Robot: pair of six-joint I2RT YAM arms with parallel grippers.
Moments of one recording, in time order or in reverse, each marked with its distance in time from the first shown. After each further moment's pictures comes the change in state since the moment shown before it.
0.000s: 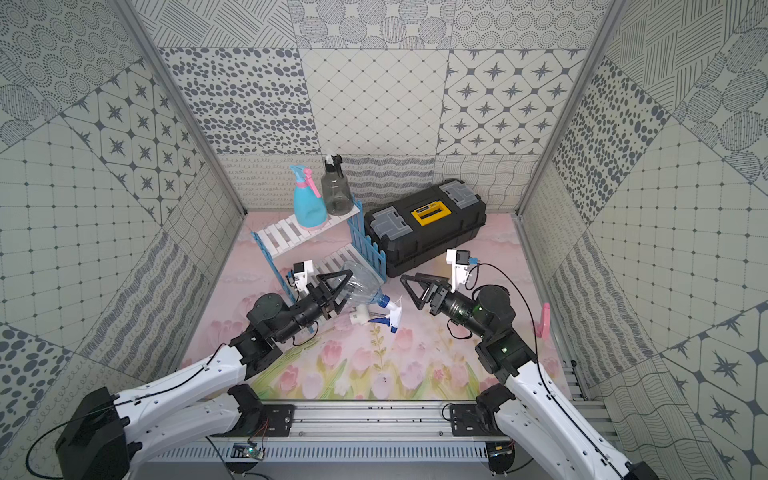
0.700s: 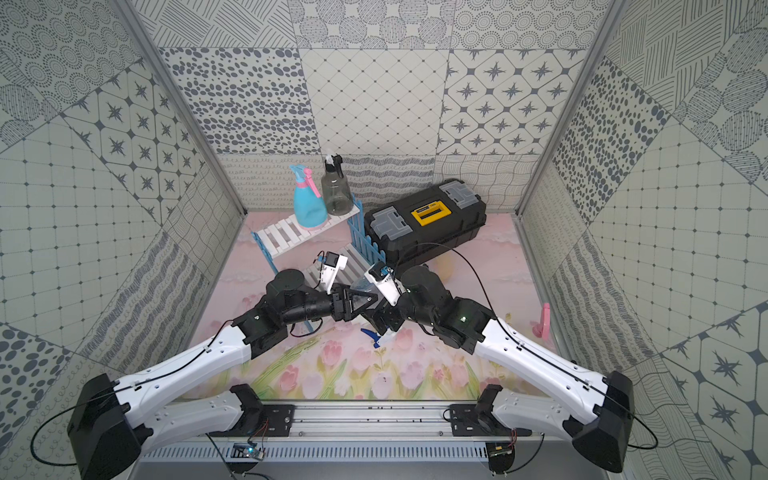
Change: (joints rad) left arm -0.001 0.102 0.241 -0.437 0.336 0.721; right arm 0.423 0.342 0.459 -0.645 0.380 -0.890
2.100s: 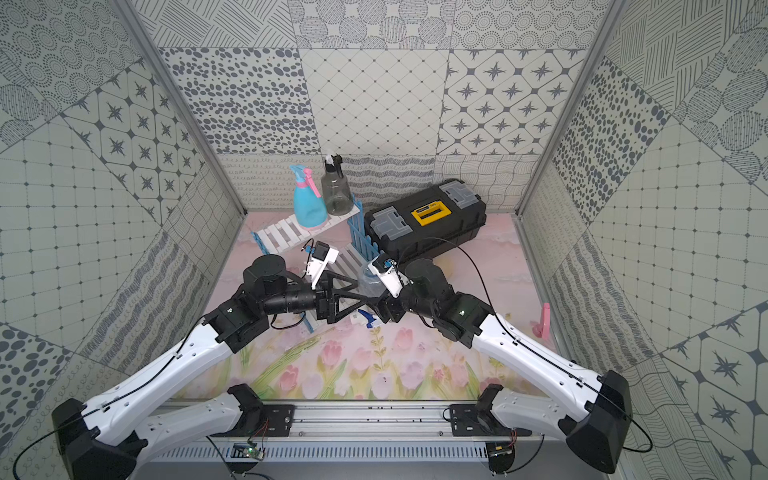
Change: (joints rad) left arm 0.056 -0.056 0.204 -0.302 0.179 0.279; right arm -0.065 0.080 0.000 0.054 -0.035 -0.055
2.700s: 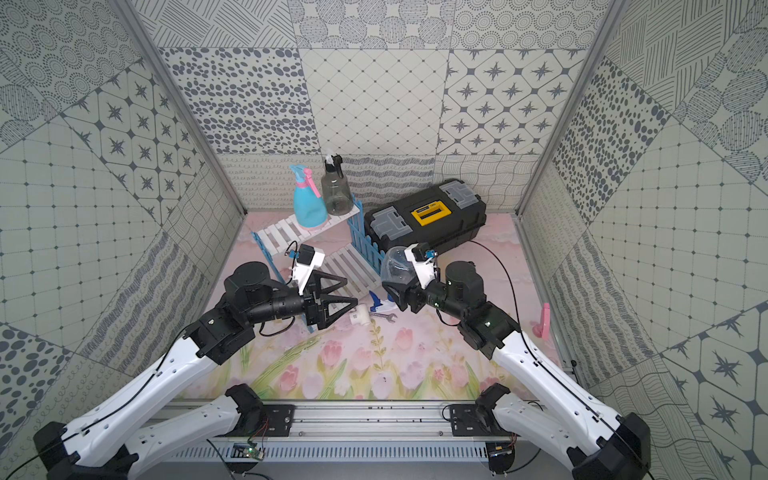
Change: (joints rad) left arm 0.010 -0.101 -0.010 -0.034 -0.049 0.060; right arm -0.184 -0.166 -0.157 0.212 -0.167 0.127
